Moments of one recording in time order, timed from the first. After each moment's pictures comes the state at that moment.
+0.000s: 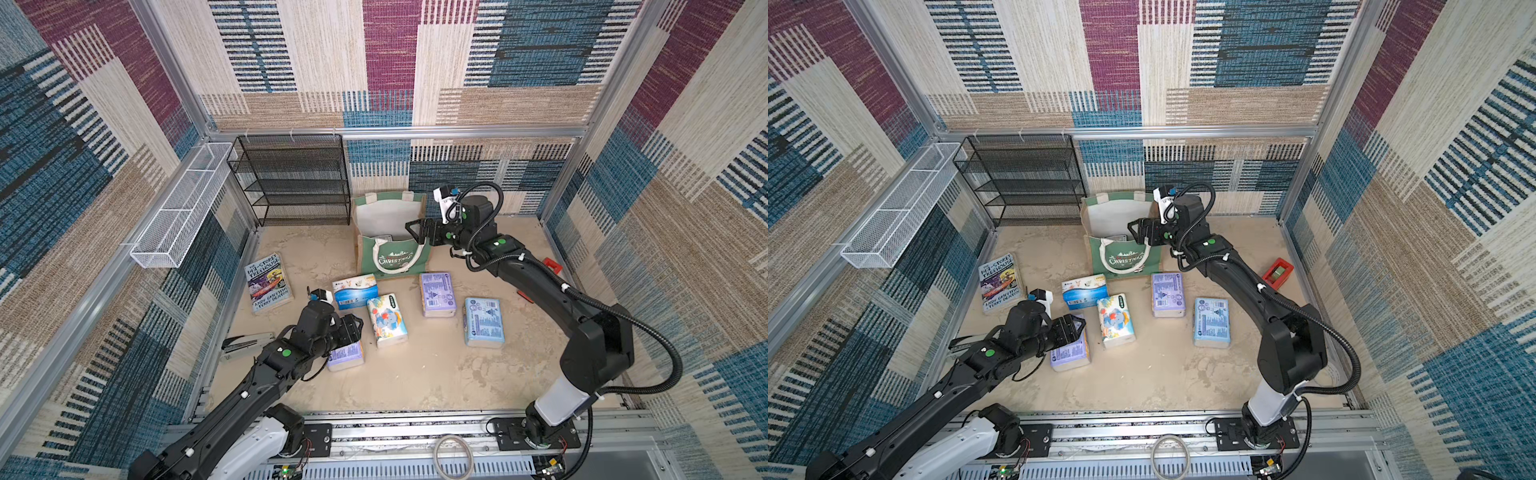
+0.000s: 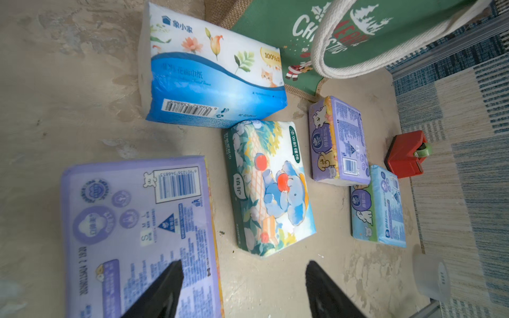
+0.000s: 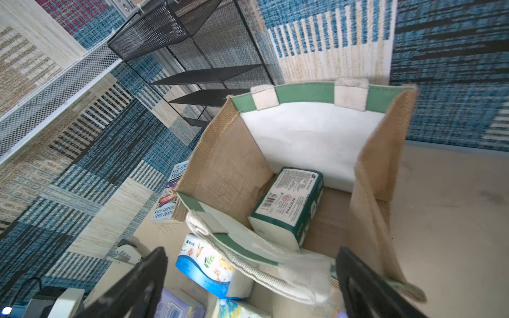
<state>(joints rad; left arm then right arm) -0.54 0.89 0.59 -0.43 0.03 -0.78 0.44 1.63 1.43 -0.17 -0.31 0.35</state>
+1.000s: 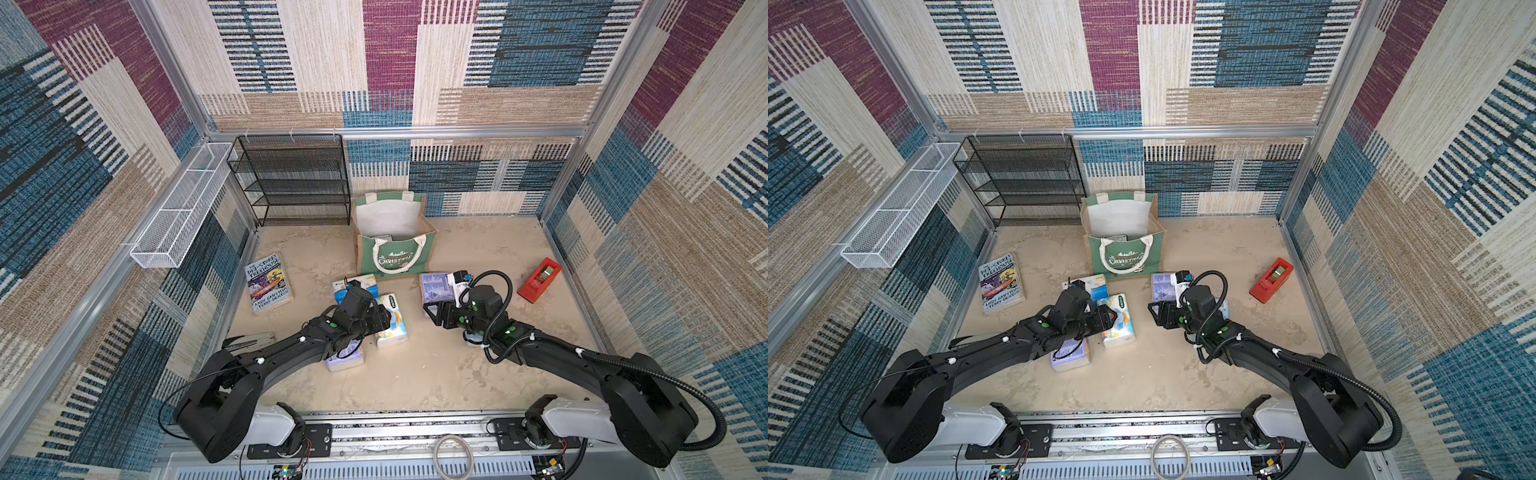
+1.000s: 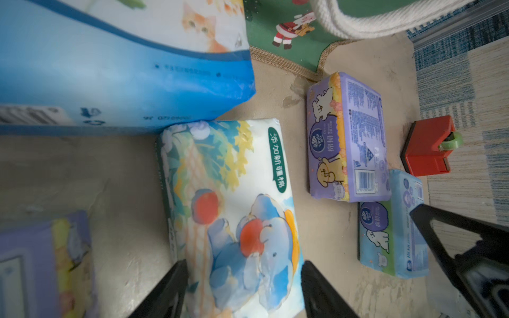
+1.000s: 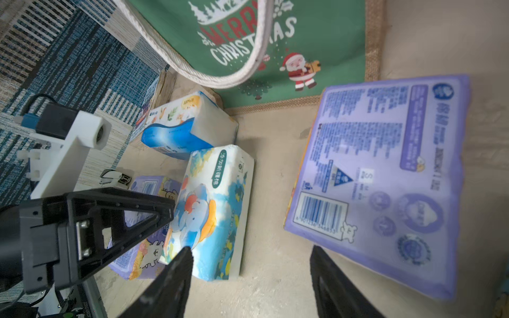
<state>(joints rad) -0.65 1.39 0.70 -0.12 0.04 -0.84 0.58 1.27 0.53 0.22 -0.20 0.55</state>
